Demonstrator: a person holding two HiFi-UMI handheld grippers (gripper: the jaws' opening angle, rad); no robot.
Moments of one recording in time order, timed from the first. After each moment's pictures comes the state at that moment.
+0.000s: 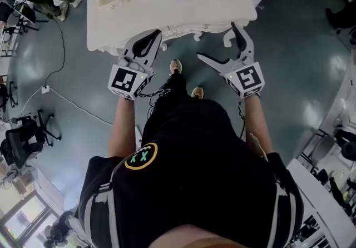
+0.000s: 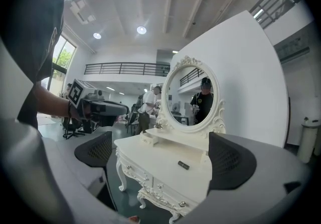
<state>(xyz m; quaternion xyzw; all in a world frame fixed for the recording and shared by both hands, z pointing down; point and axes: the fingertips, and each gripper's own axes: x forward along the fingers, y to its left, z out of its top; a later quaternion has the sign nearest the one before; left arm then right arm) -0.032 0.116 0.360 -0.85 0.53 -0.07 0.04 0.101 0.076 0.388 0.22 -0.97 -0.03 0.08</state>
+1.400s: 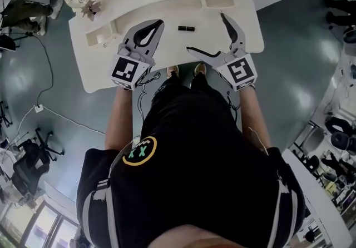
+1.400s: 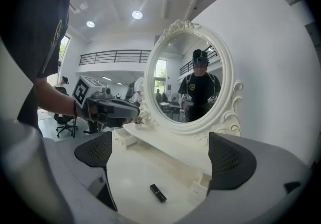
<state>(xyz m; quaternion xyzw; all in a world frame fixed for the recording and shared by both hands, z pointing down) -0.156 -0.160 0.402 -0.87 0.49 -0.06 0.00 -0.055 -0.169 0.417 0.22 -0.96 -0.02 0.14</state>
